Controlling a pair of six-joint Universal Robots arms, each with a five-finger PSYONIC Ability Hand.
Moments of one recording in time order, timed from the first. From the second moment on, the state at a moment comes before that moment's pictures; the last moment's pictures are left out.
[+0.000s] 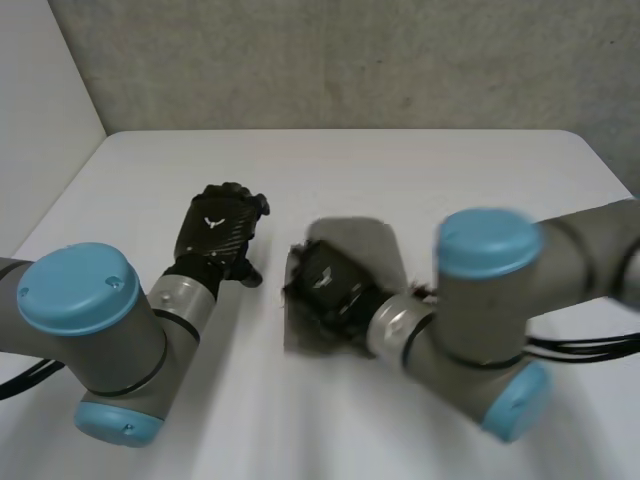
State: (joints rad) left arm 4.19 -1.99 -1.74 3.68 -1.59 3.23; right arm 2.26 -0.96 1.37 -0.05 1.22 2.41; left_hand 0.47 0.43 0.22 0.23 0.27; right_hand 1.25 1.24 0.23 0.25 1.11
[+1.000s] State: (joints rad) left arm 4.04 -2.16 -1.51 3.58 -1.62 3.14; right arm 1.92 -0.91 1.33 -0.05 1.25 3.23; left_hand 0.47 0.44 0.22 0.23 0.26; right_hand 0.23 0.25 0.23 0.25 0.06
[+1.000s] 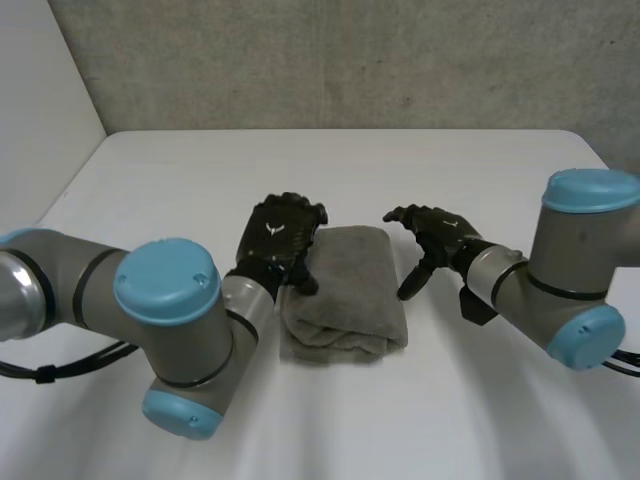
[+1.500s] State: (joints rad) left arm 4.10 -2.19 -1.64 3.58 -1.62 3.15; right arm 2.06 -0.74 1.19 -0.03 1.26 3.24; left_hand 0.47 0.44 0.22 0.23 0.26; right_hand 0.23 0.25 0.23 0.25 0.06
